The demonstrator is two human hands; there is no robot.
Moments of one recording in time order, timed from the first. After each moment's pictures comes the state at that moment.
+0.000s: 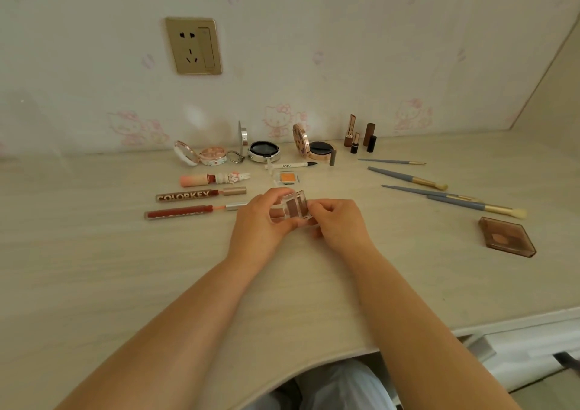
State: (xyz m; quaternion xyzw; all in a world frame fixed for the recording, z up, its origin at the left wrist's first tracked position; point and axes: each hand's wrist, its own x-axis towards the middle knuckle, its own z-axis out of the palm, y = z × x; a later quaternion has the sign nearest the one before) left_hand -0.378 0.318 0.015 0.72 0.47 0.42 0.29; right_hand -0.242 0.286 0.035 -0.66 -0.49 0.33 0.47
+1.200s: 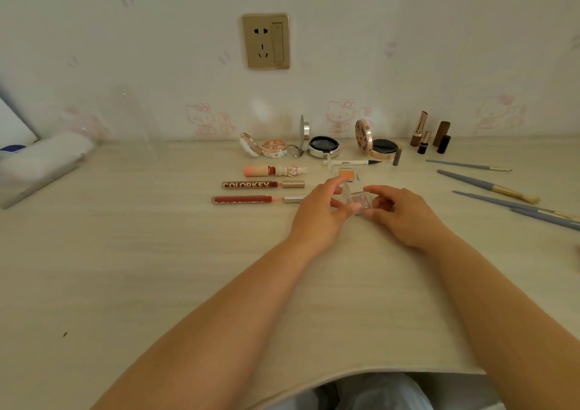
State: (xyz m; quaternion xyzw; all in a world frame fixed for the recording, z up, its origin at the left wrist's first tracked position) left_hand -0.373 0.324 0.026 0.72 0.49 0.38 0.32; right_hand -0.205 0.325 0.027 -0.62 -0.71 0.20 0.27
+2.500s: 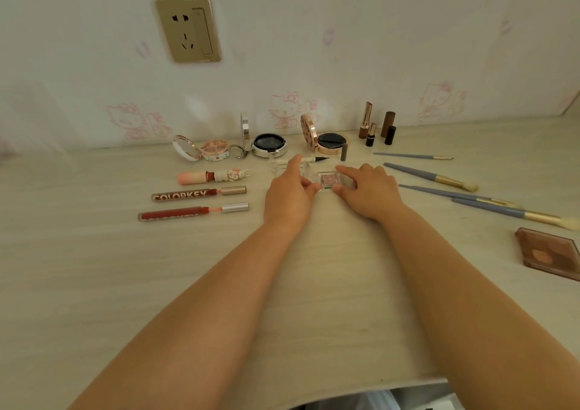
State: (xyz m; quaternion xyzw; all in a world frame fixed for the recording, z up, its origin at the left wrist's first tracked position) left_hand -0.313 0.378 0.021 0.70 0.58 0.35 0.20; right_hand -0.163 0.372 0.025 -0.73 -0.67 0.06 0.11
